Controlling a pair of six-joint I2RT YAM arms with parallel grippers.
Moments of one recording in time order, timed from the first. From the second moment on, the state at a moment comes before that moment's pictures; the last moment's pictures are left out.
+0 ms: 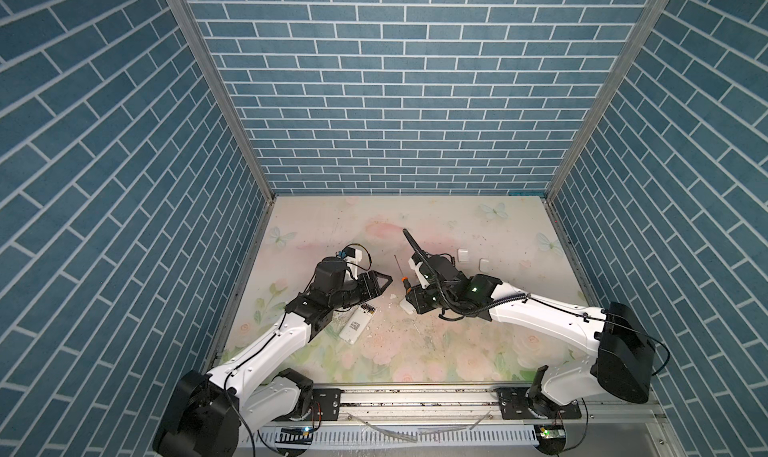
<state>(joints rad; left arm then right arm) -0.47 1.08 0.55 -0.01 0.45 -0.87 1.03 1.48 1.06 -0.44 0.00 0.52</state>
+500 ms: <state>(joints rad) -0.50 1.17 0.55 0.15 0.45 -0.92 1.07 1.50 1.09 -0.46 0.00 0.50</state>
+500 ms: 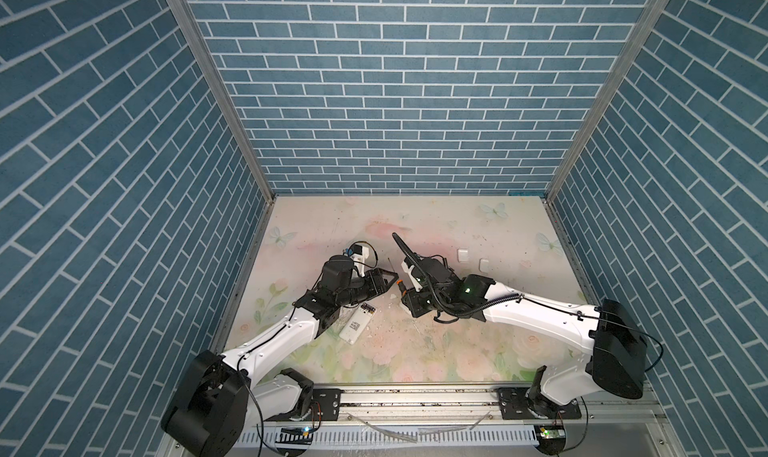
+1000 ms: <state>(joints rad) -0.52 1.21 0.55 0.23 0.45 -0.95 1.07 1.50 1.09 -0.38 -0.05 0.50</state>
